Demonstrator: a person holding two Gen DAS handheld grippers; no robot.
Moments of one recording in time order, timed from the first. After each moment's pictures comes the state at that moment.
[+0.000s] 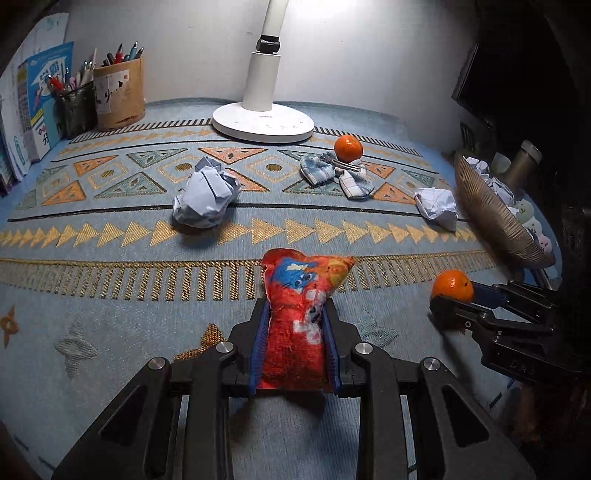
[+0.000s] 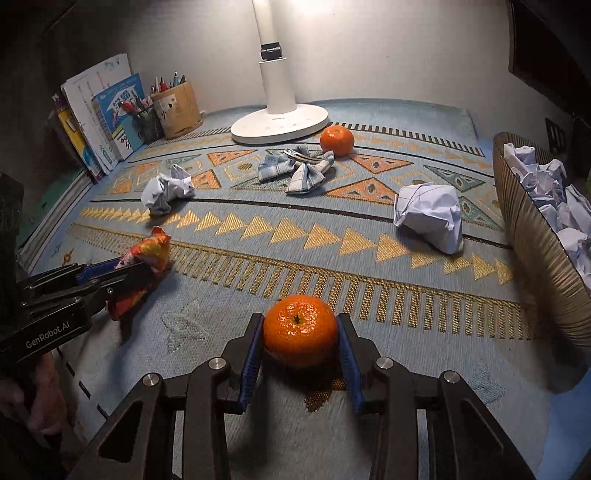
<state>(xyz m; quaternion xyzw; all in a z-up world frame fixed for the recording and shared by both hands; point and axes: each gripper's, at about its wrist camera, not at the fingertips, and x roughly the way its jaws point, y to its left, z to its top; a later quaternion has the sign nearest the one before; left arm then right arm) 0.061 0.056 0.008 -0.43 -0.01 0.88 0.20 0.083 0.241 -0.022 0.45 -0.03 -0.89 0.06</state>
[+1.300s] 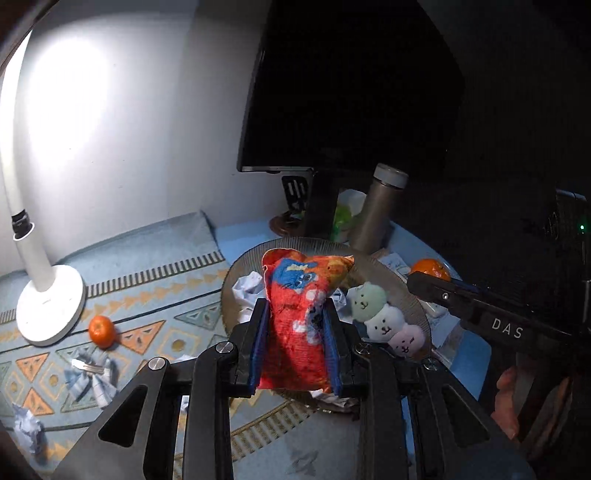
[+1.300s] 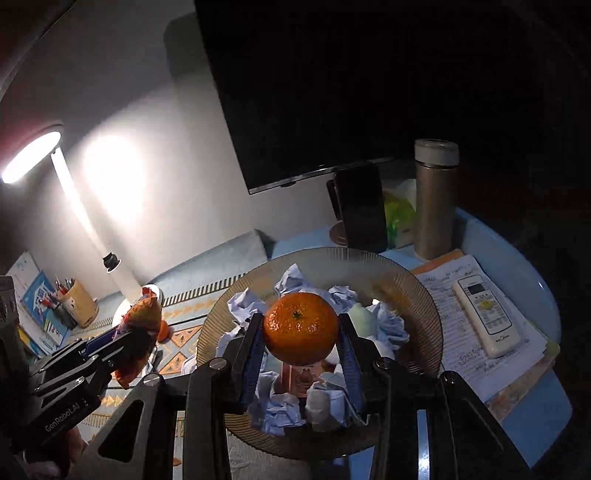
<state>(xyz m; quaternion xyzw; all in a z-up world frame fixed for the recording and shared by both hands) 0.034 0.304 0.132 -0.31 0.03 0.85 0.42 0.147 0.465 0.118 0.29 -0.18 -0.92 -0.18</state>
